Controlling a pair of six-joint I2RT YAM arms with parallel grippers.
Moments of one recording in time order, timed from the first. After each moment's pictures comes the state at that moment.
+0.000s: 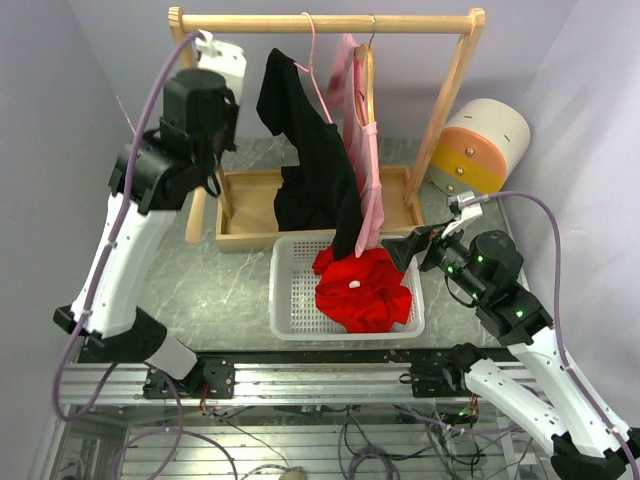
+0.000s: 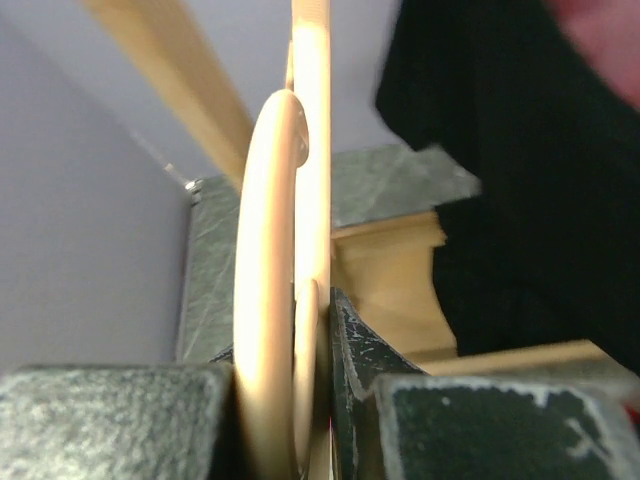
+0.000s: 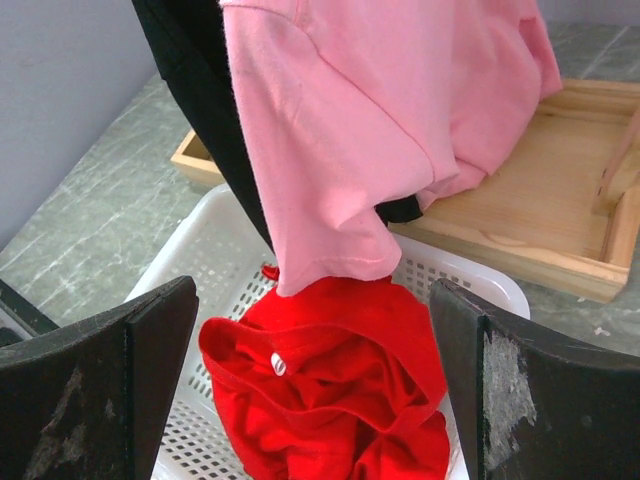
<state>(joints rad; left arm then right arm) -0.67 1.49 2.22 -1.03 -0.61 0.08 0.53 0.64 0.82 -0.35 -0.05 0.27</state>
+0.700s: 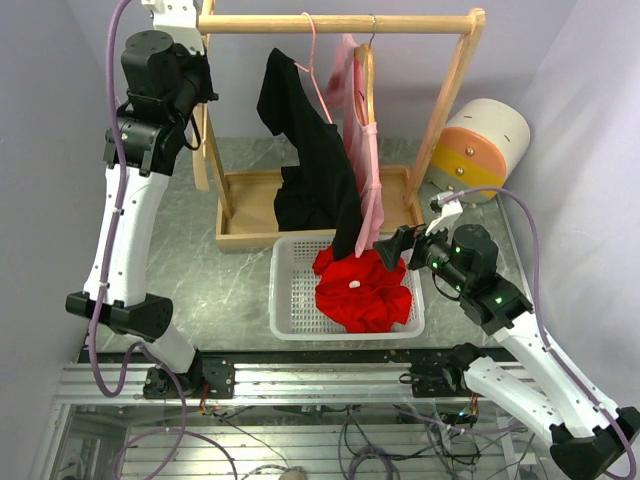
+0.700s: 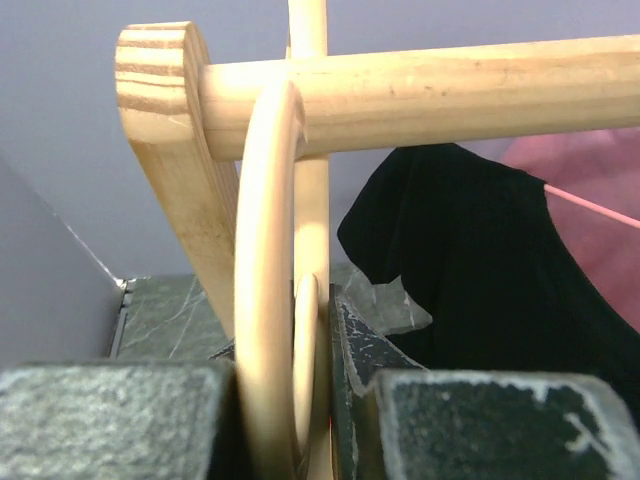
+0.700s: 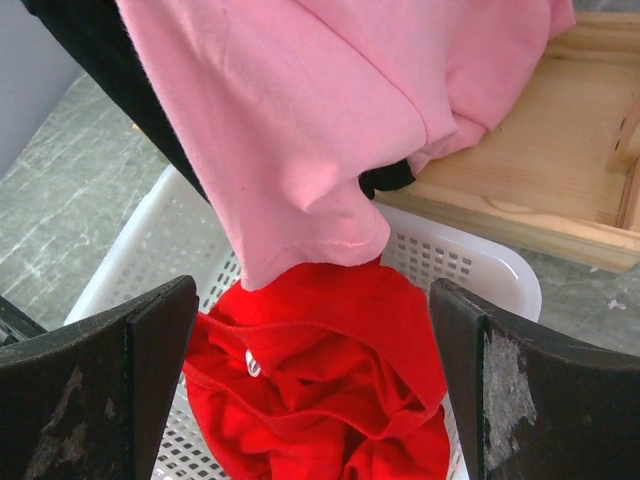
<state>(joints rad) -0.28 1.63 2.24 -0.67 -0.21 0.02 0.53 0.72 0.75 -0.30 -0.04 0.28</state>
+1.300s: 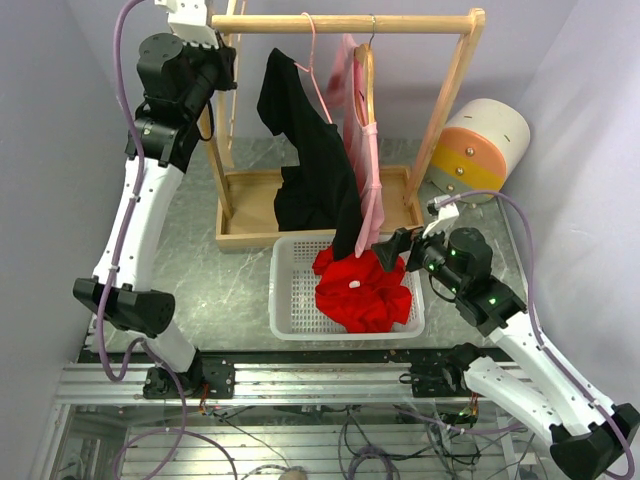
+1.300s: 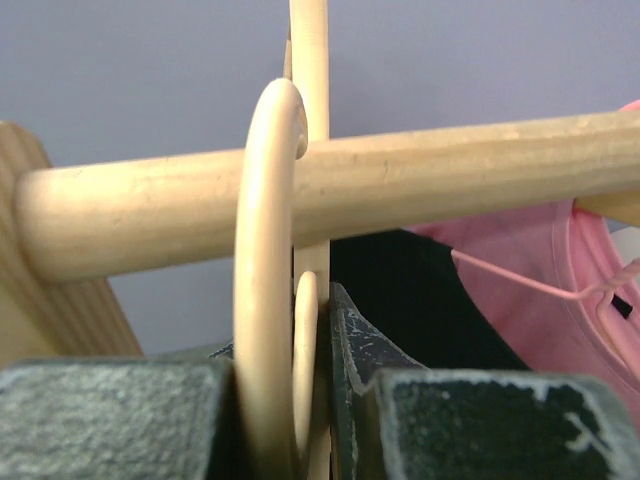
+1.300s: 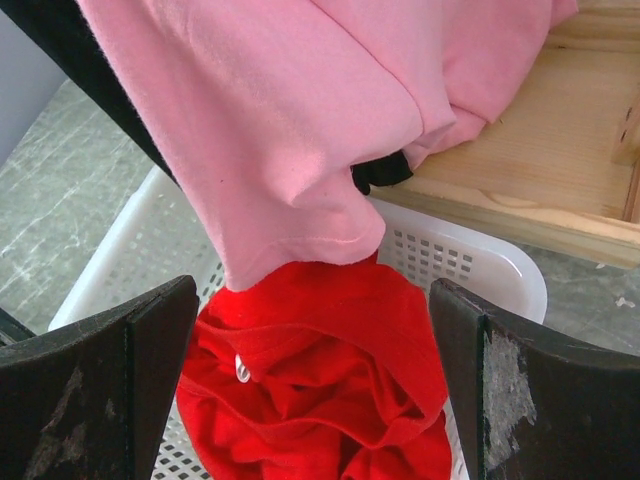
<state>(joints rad) -0.27 1.62 2.07 -0.33 -0.02 -0.04 0.53 0.72 0.69 -0.24 -0.03 0.29</state>
